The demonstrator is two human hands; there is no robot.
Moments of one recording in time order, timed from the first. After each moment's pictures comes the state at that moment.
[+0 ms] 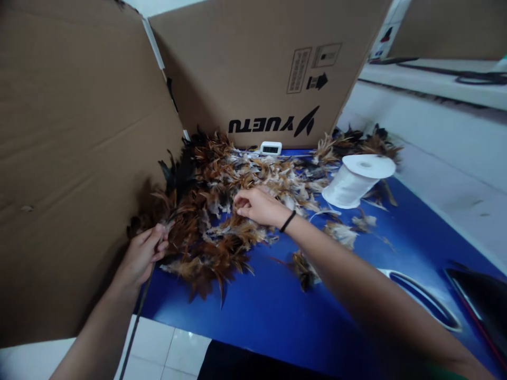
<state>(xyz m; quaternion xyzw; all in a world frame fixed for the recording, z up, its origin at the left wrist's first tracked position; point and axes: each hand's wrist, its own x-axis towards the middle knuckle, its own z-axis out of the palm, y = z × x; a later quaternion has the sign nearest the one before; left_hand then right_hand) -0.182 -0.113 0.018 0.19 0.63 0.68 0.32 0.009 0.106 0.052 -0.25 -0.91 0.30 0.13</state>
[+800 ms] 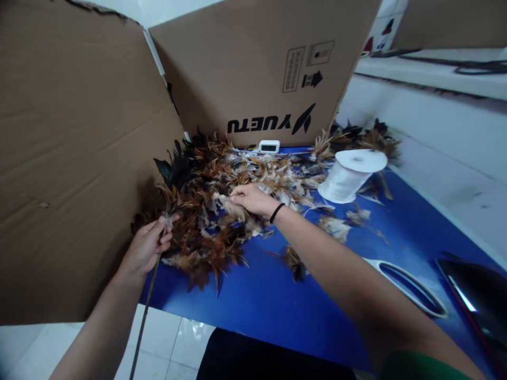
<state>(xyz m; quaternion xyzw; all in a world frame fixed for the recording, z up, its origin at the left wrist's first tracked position) -0.169 -0.106 0.036 0.18 0.60 0.69 0.36 0.001 0.111 0.040 -0.27 -0.81 0.48 0.18</state>
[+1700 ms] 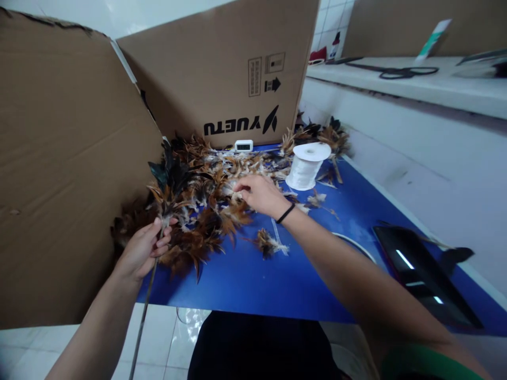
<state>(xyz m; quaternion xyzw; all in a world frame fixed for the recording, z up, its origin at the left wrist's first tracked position) -0.122 -0.101 0.044 0.22 0.57 0.65 0.45 0.091 0.103 0.061 -0.28 -0.89 0.22 0.28</state>
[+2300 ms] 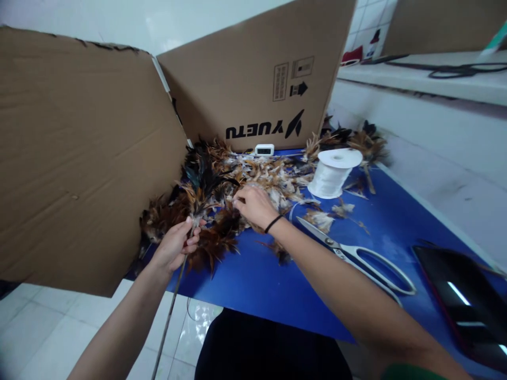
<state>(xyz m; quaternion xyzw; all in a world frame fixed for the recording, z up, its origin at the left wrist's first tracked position) -0.097 -0.097 0.037 0.21 0.55 0.66 0.47 0.045 0.082 0.042 -0.27 -0.92 0.16 0.24</state>
